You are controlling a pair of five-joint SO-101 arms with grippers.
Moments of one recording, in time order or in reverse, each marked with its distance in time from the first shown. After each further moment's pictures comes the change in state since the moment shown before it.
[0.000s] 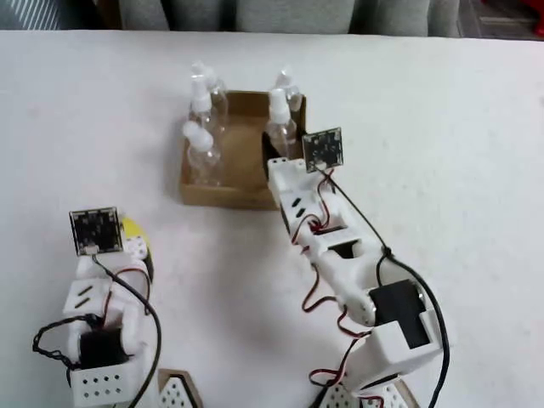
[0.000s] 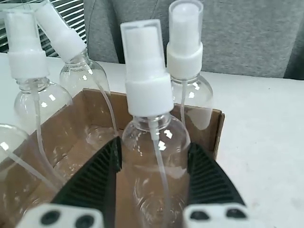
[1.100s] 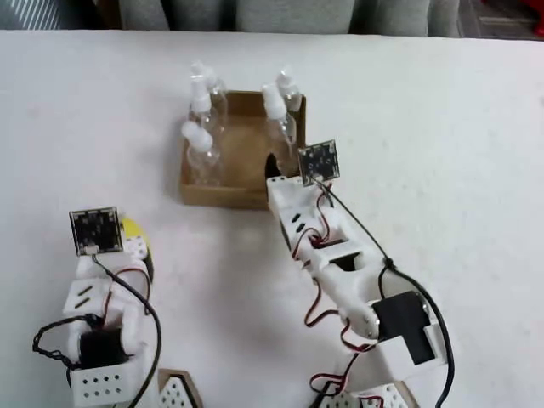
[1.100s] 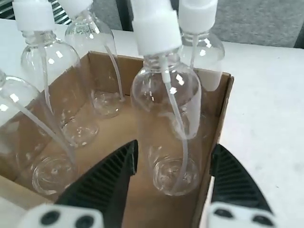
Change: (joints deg) left arm 0.0 0.0 0.0 0.0 0.0; right arm -1.5 -4.7 6.7 3.3 0.4
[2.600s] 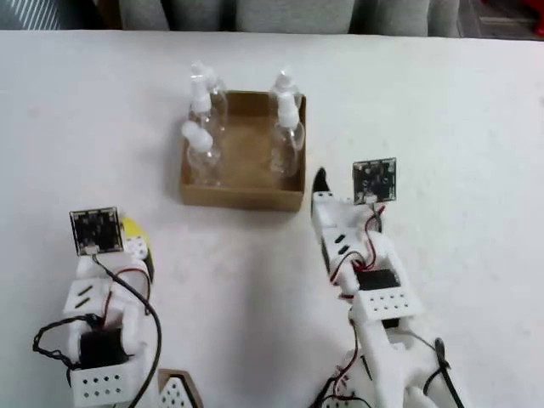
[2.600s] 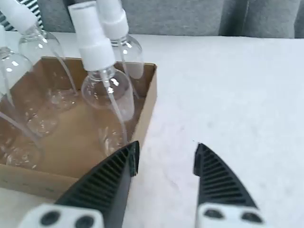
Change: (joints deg) left arm 0.3 0.0 0.0 0.0 0.0; right arm 11.4 -44.9 16.7 32.0 -0.1
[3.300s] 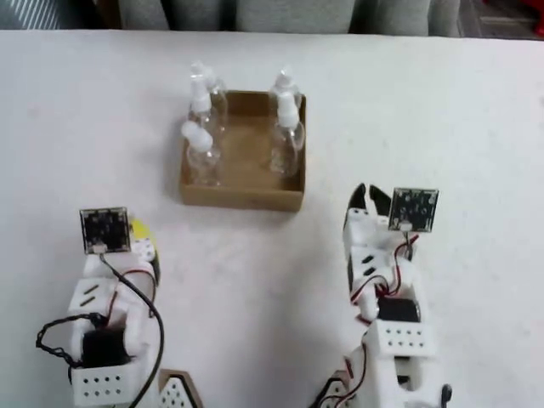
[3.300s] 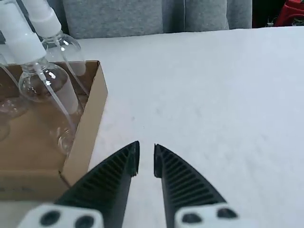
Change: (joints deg) left arm 2.9 0.0 0.0 1.4 0.0; right arm 9.6 -20.5 11.3 7.0 0.0
